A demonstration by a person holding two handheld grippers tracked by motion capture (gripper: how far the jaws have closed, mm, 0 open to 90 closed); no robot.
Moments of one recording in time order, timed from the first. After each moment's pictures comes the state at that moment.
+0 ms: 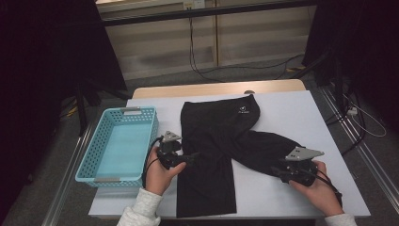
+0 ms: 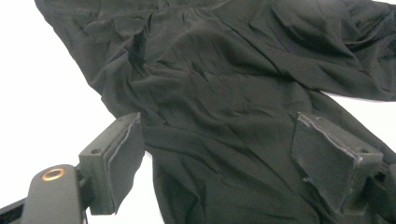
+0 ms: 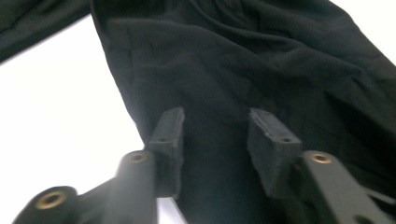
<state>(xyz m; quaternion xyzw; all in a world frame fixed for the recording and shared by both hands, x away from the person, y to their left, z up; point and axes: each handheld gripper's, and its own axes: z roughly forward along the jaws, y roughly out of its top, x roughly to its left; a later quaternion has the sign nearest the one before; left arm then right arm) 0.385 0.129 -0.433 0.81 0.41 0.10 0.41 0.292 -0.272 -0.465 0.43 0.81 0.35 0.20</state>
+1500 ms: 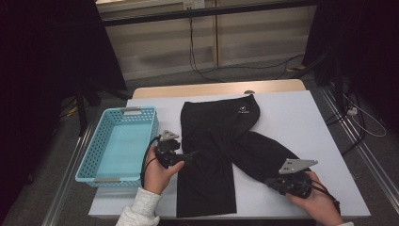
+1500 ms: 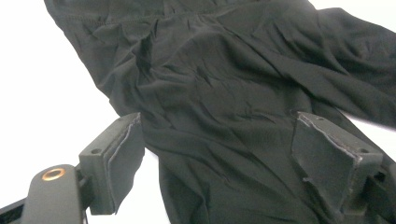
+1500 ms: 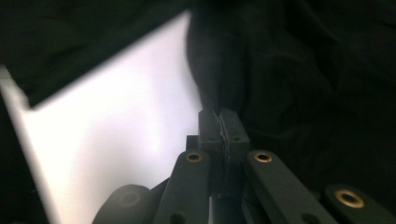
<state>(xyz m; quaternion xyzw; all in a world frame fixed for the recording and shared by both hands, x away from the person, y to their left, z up) 0.386 0.133 -0.428 0.80 0.41 0.10 0.41 0.262 -0.241 -0.459 0.38 0.84 0.38 0.10</state>
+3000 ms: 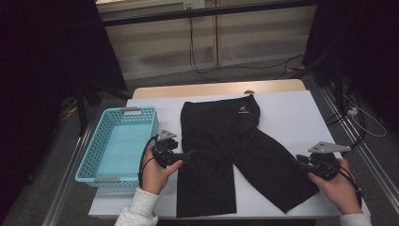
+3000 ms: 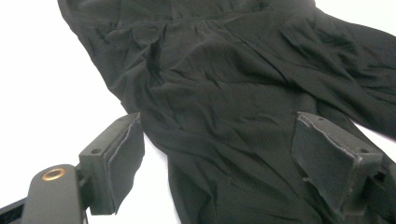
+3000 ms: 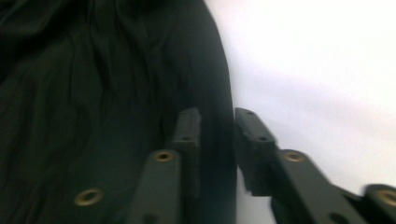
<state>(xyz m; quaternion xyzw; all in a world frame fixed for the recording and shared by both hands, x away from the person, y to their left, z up) 0.386 0.138 -0.425 0.80 0.42 0.11 0.42 0.295 -0.316 -0.450 0.50 0.76 0.34 0.23</state>
